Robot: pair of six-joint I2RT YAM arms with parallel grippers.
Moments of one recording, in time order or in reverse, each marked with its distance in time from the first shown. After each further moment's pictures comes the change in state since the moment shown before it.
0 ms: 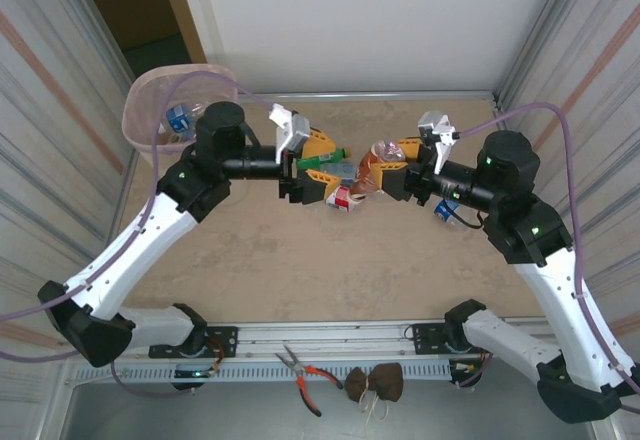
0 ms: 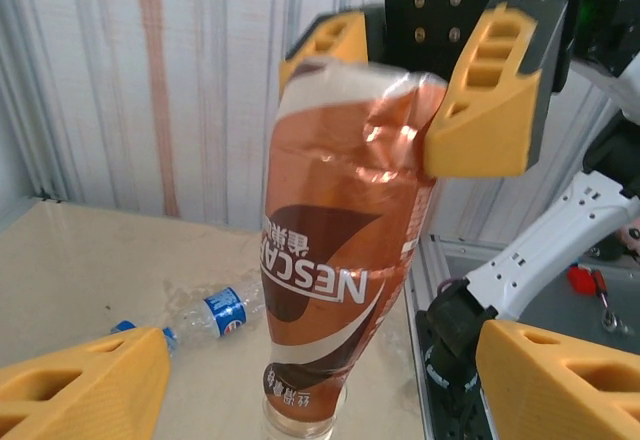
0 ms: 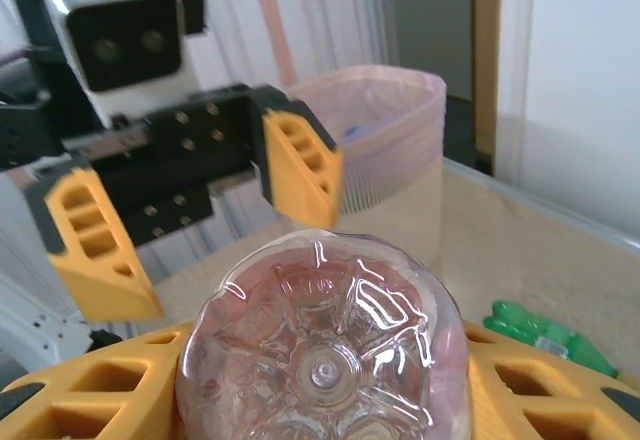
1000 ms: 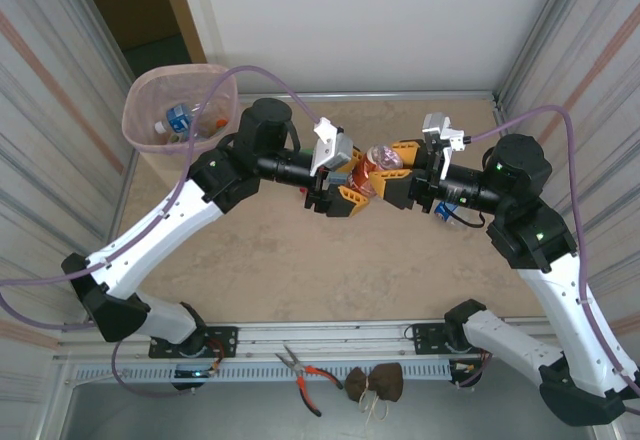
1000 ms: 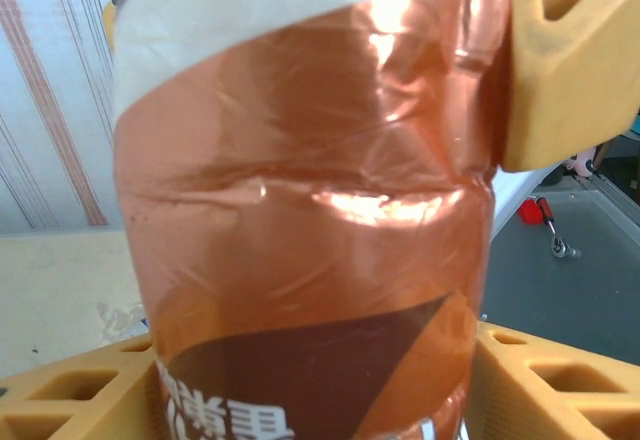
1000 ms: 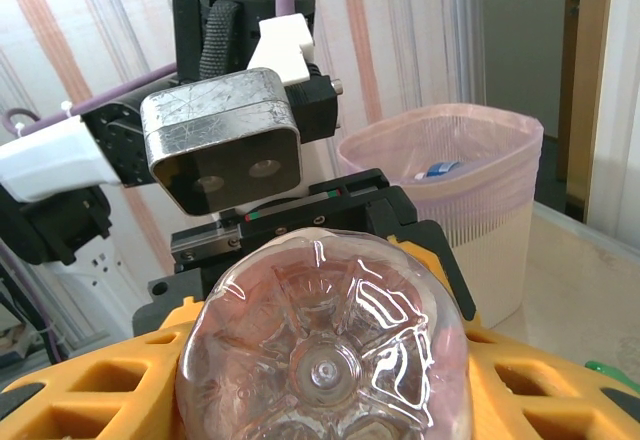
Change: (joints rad) left arm -0.159 0.146 0.195 -0.185 0.000 0.190; right arm 0.019 -0.019 0.000 0.077 -0.135 0.060
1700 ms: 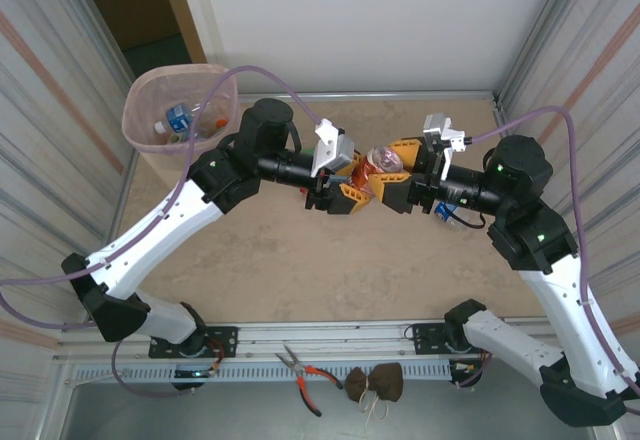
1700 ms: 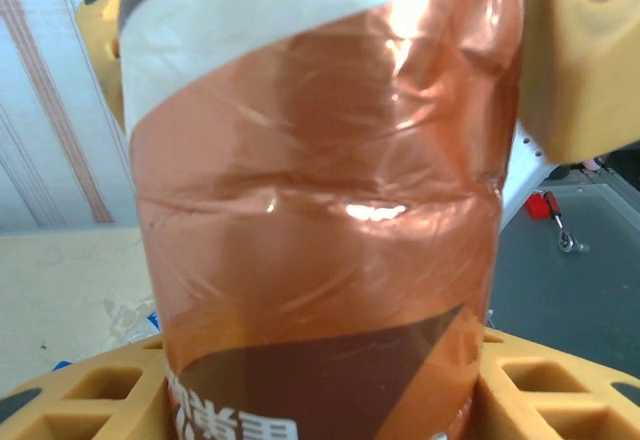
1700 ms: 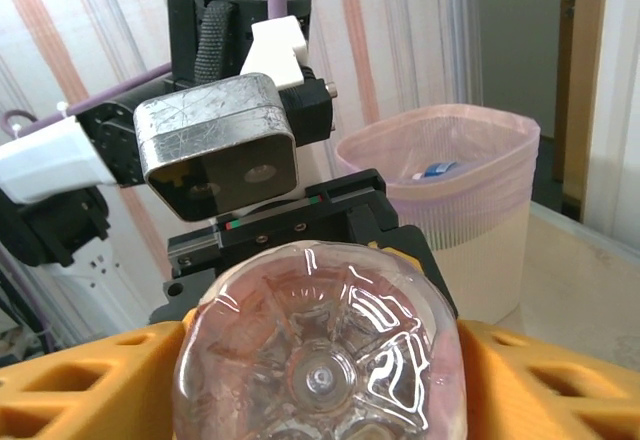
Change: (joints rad) left arm -0.006 0.000 0.008 -0.023 -0.031 0.020; right arm 0.002 -0.008 0.000 -0.005 0.023 0.001
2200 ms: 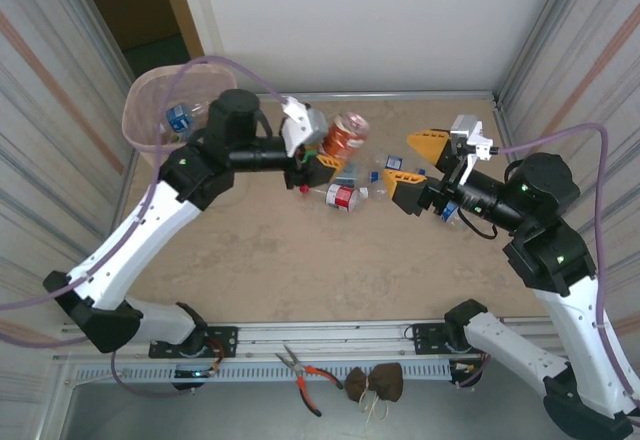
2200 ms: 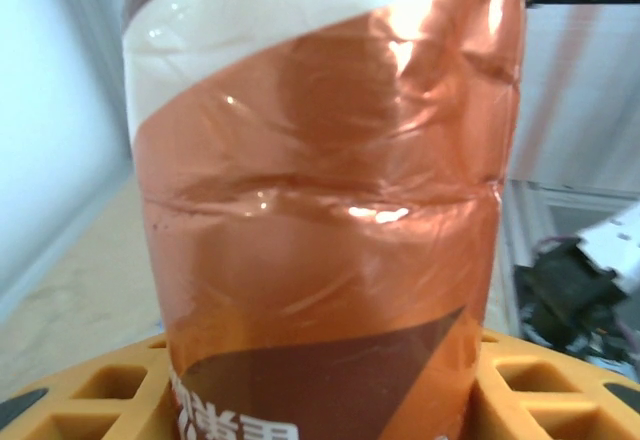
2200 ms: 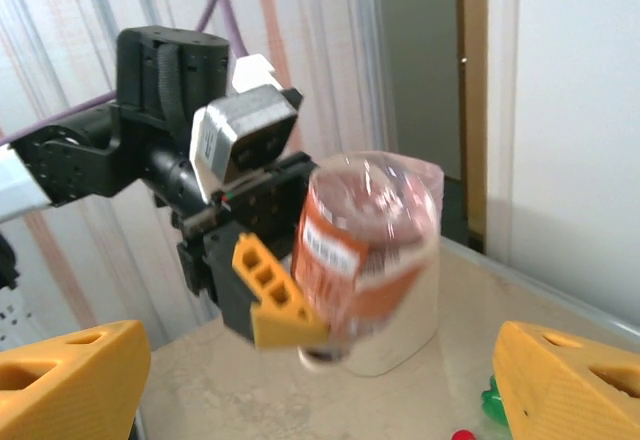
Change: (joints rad) left arm 0.148 -0.092 -0.003 -0.058 -0.249 -0.030; right arm 0.000 -0.083 0.000 0.000 0.196 -0.011
